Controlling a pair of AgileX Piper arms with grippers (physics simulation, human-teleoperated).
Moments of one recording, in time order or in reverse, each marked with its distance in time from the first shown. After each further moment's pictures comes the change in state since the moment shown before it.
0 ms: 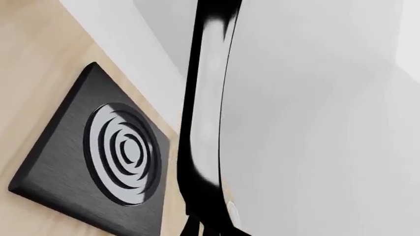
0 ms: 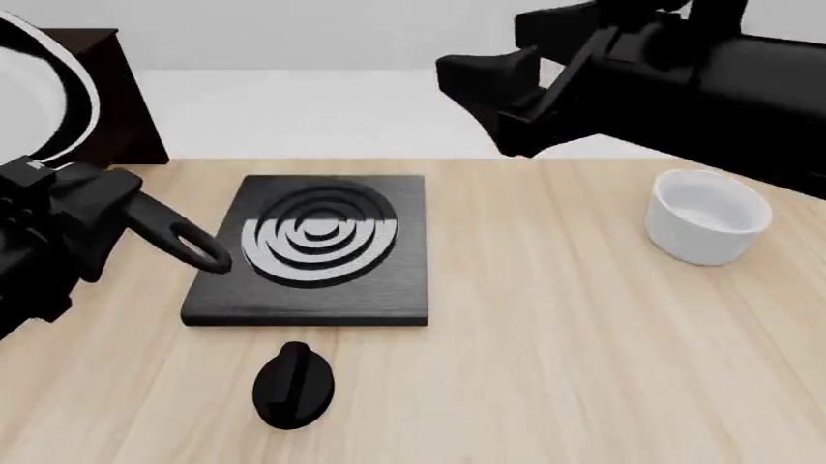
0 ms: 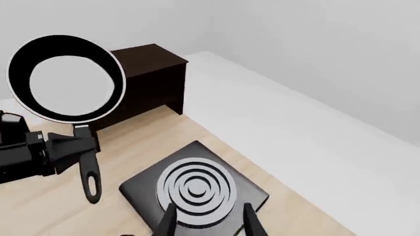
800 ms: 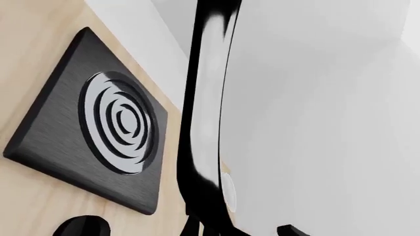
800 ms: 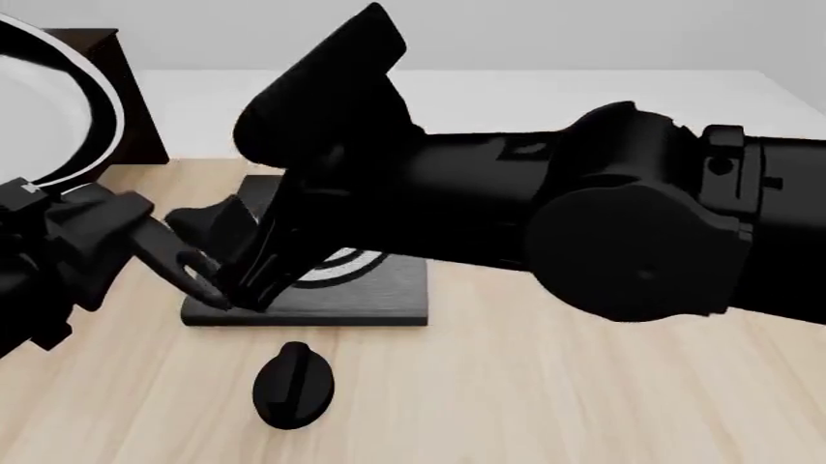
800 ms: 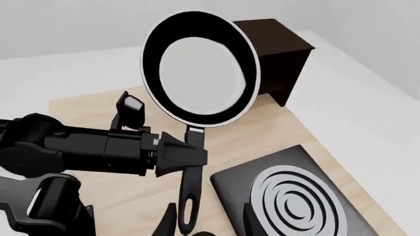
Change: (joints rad) left arm -0.078 -0.101 -0.009 0.163 0.015; right arm 0.374 0.349 -0.195 0.009 0.005
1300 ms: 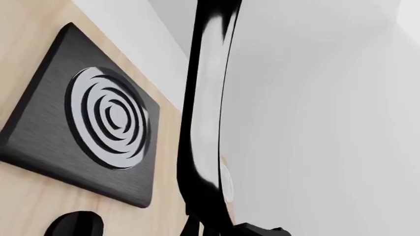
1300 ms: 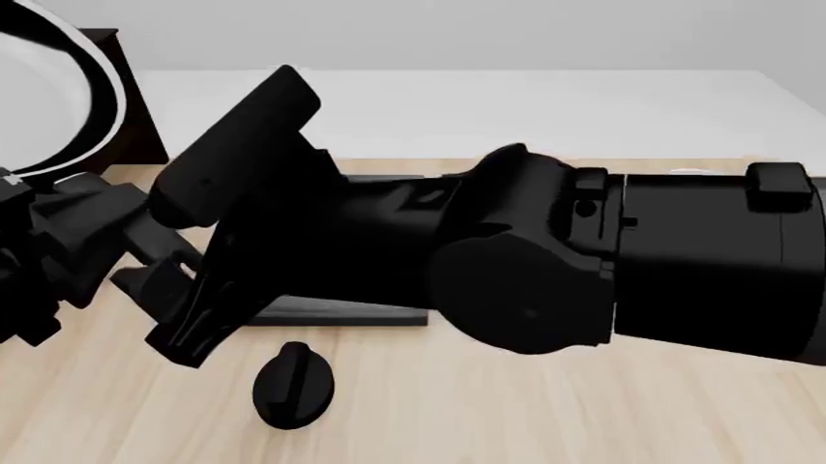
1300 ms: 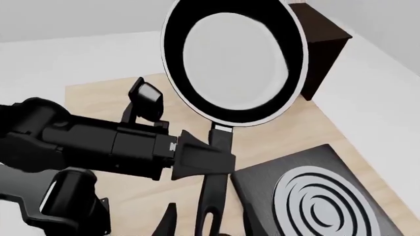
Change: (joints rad) left arm -0.033 -0.035 -0.047 0.074 -0.004; right arm 0.064 0.117 -0.056 0.002 0.009
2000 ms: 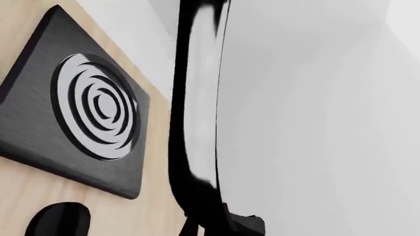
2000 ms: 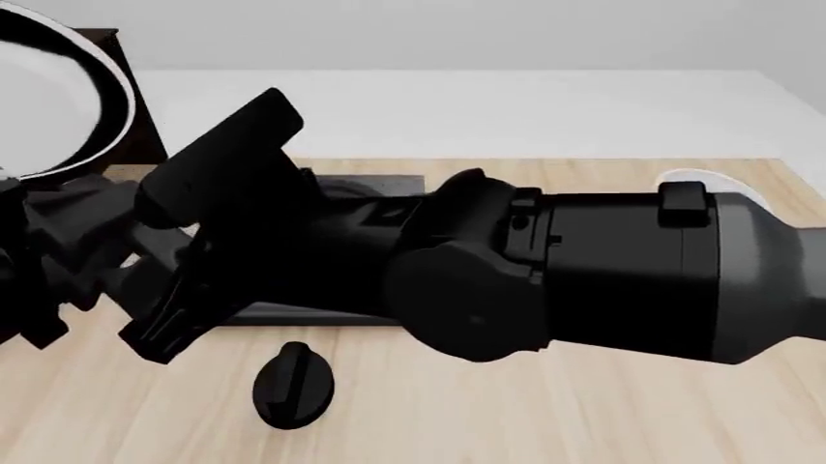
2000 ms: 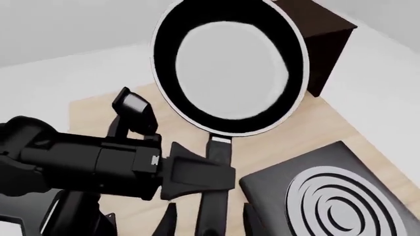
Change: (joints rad) left arm -0.036 -0.009 -0.010 0.010 -0.006; right arm 0.000 0.070 -0.019 -0.071 0.013
